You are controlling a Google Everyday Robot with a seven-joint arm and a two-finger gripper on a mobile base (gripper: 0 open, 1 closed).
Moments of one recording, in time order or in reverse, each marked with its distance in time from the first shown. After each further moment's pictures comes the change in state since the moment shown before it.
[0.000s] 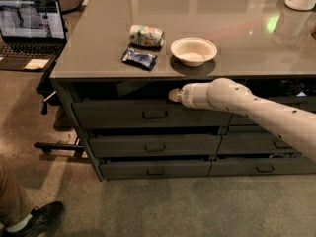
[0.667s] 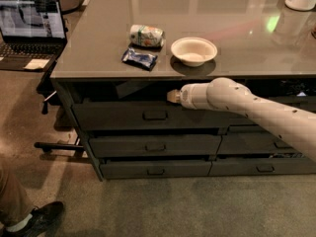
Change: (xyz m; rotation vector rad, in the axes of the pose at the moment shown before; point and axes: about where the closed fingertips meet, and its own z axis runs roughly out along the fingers) arm 0.005 0.005 -0.001 -0.011 0.023 -0.001
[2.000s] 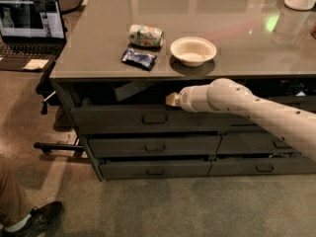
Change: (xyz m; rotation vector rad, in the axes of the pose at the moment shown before) arm 0.014 0.008 -0.008 -0.008 0.040 0.002
